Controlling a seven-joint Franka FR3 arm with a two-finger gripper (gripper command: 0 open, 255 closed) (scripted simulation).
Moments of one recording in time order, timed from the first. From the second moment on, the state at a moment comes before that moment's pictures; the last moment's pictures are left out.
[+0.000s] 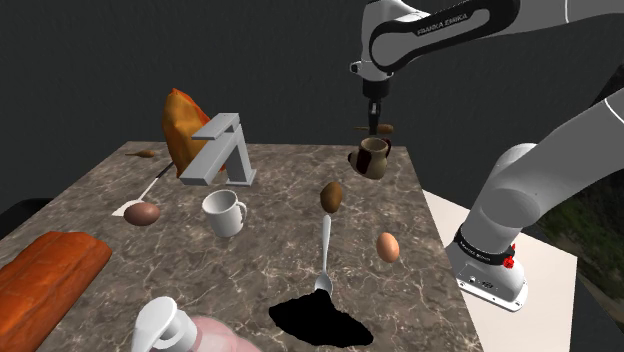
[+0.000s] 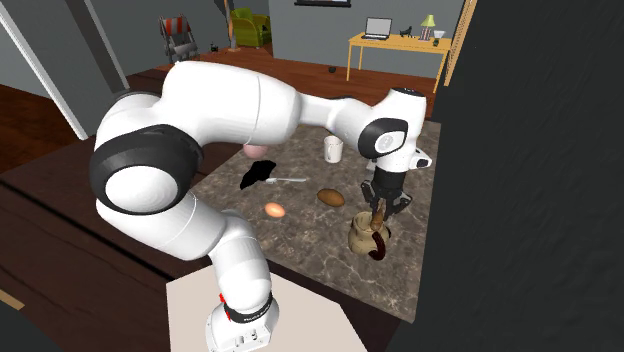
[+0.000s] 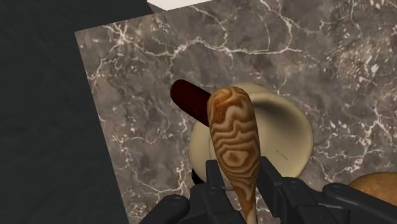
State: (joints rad) arm -0.01 -0.46 -0.07 -2.41 -0.10 1.91 -0.51
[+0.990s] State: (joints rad) arm -0.01 -0.45 -0.07 -2.46 -0.10 1.97 -0.51
